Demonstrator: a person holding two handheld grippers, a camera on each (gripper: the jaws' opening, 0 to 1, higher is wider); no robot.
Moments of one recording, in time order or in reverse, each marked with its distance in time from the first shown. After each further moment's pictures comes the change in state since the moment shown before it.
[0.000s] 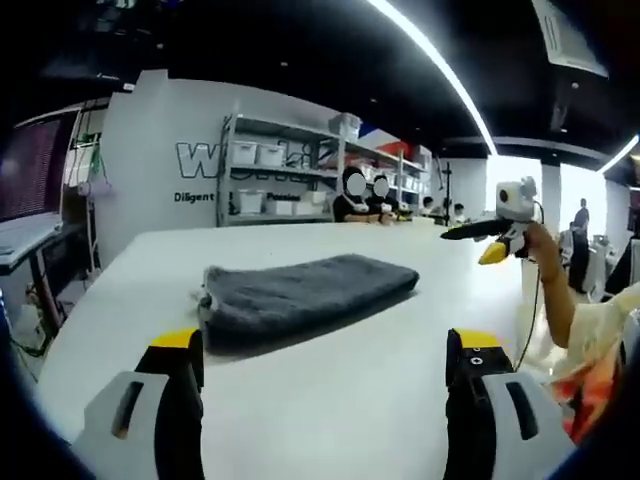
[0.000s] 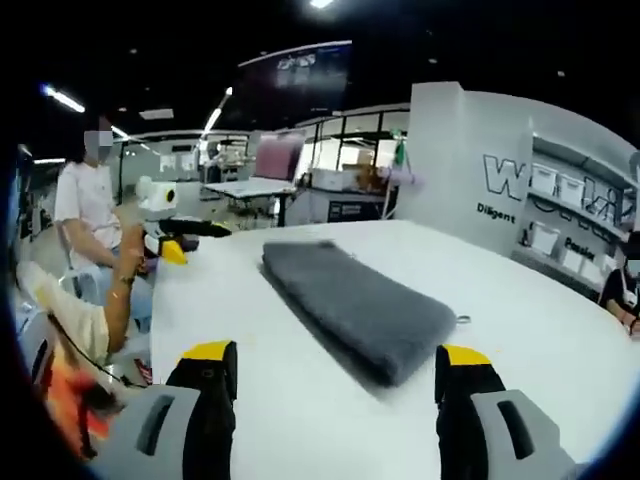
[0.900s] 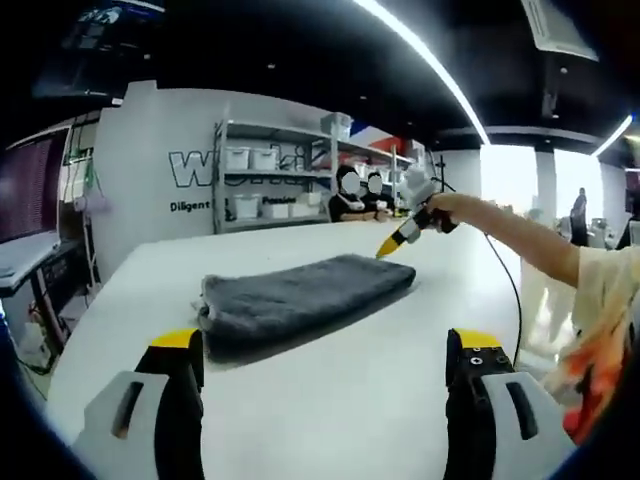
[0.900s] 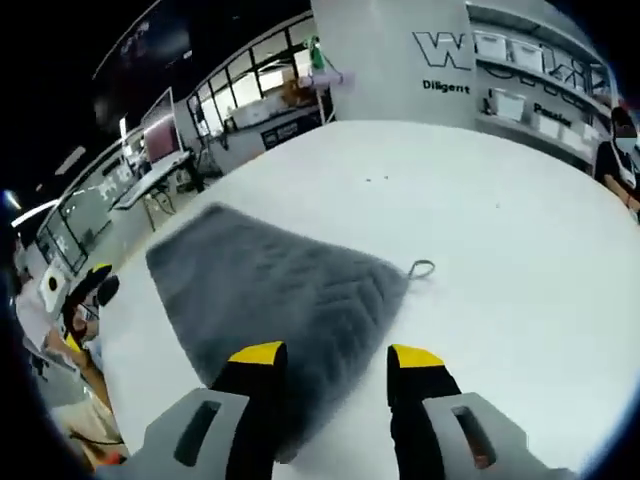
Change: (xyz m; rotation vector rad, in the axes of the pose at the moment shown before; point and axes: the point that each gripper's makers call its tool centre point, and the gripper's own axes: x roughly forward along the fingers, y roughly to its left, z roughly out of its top) left arm -0.004 -0.007 0.002 0.063 0.000 -0.014; right arm 0.103 -0.093 -0.056 0.390 0.389 -0.036
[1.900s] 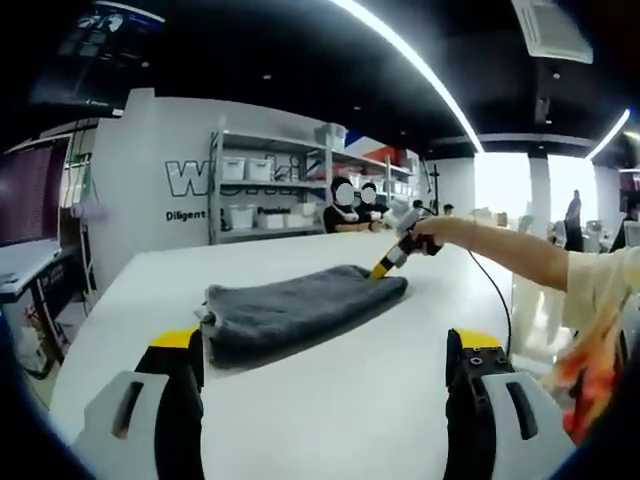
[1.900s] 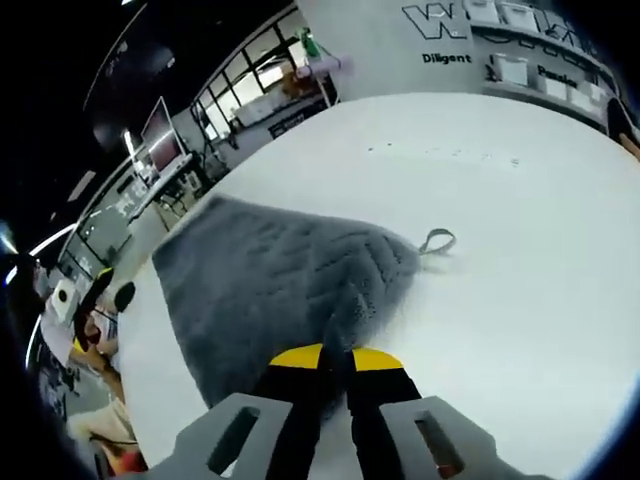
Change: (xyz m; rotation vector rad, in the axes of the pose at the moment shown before) left arm -0.011 -0.005 0.011 0.004 -0.043 -0.028; right arm 0.016 -0.009 -0.006 0.040 0.048 0.121
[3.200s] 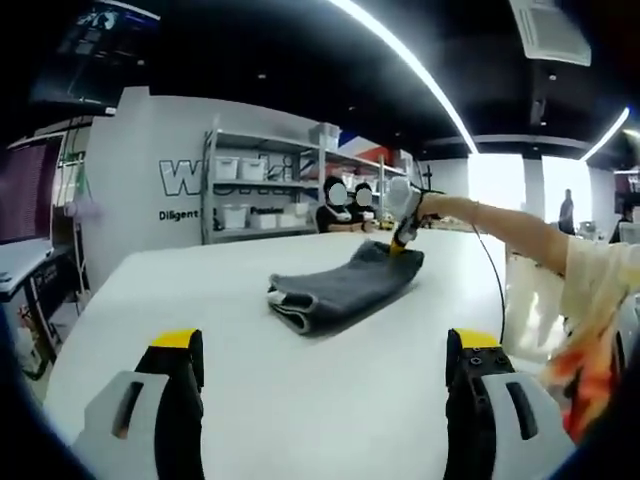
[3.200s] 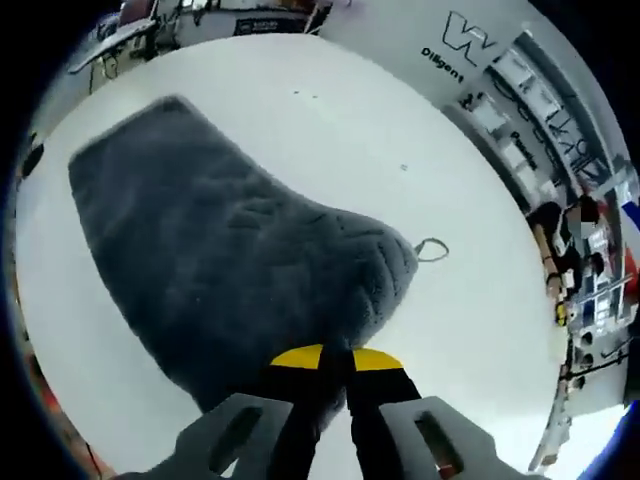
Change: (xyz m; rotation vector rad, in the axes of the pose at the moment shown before) left arm 0.002 -0.009 0.000 -0.004 -0.004 -0.037; right arm -0.103 -0.057 -0.021 -0.473 0.367 -0.653
